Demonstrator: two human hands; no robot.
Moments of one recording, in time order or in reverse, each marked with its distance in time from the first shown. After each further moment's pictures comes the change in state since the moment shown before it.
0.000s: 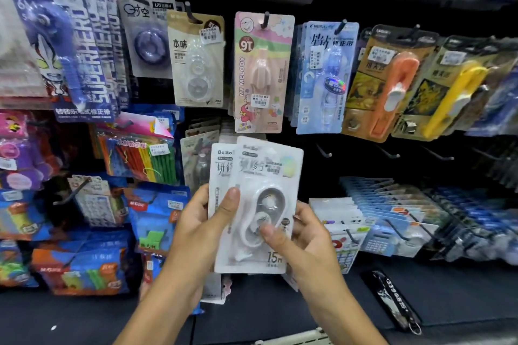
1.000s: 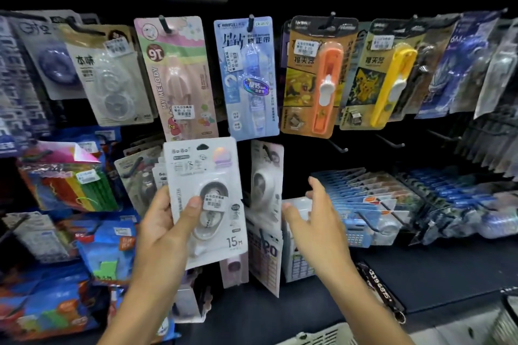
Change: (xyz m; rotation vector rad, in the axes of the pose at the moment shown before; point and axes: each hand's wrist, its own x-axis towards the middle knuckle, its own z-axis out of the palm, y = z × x) left_hand 0.023 -0.013 0.047 0.110 0.078 0.138; right_hand 0.031 -0.027 -0.094 -0.749 0.392 0.143
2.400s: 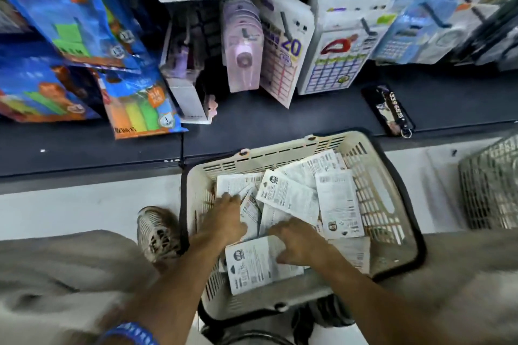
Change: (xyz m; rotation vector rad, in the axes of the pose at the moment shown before) left_hand -0.219 -0.281 -0.107 1.460 -0.883 -0.809; right_hand -0.224 0.303 0.115 -0.741 -1.229 -0.061
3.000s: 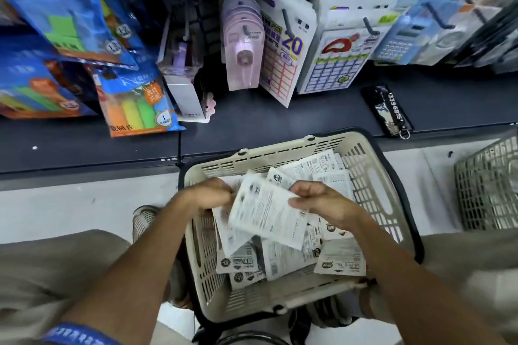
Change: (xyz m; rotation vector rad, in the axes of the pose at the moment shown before) left_hand 0.012 -0.018 -0.076 -0.525 -0.290 -0.053; right_hand -0.015 0.042 -0.077 1.185 0.013 0.065
